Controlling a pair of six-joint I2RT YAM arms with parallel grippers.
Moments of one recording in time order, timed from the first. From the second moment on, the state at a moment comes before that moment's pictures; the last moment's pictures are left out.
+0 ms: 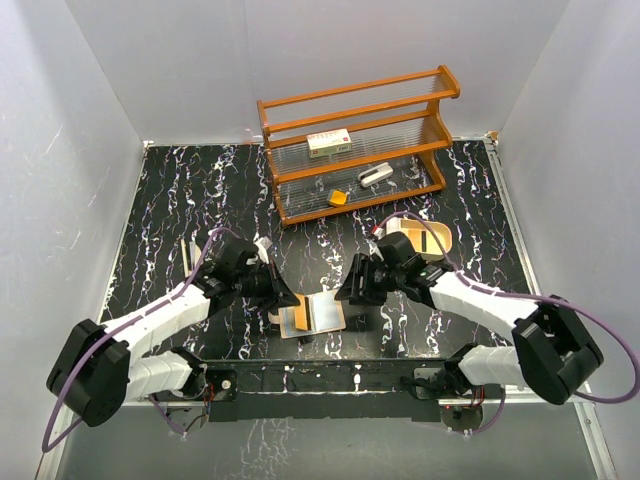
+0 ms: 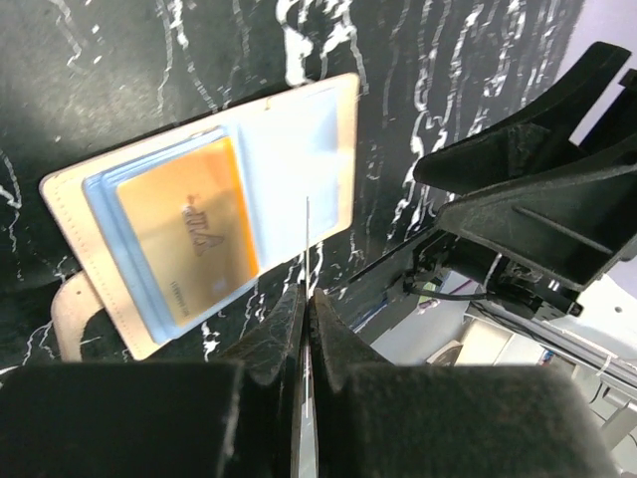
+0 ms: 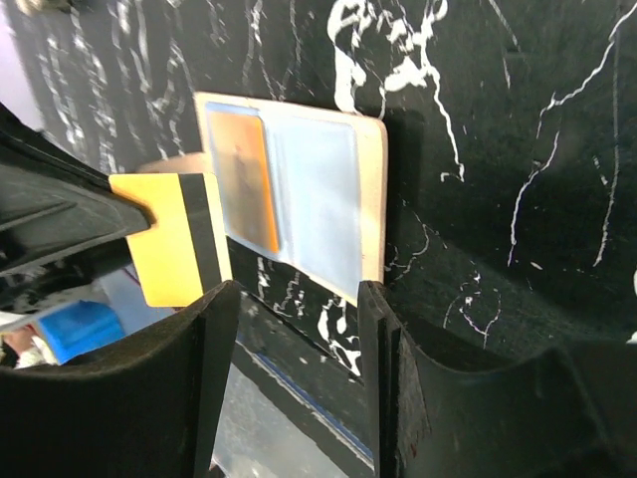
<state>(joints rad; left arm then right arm) -0.60 1.14 0.55 -0.22 0.43 -0.94 0.61 1.23 0.60 -0.16 -0.41 0.85</state>
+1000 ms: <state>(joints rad) -0.57 1.29 0.52 -0.14 0.46 -0.97 0.75 1.57 0.80 -0.30 -0.22 0.67</state>
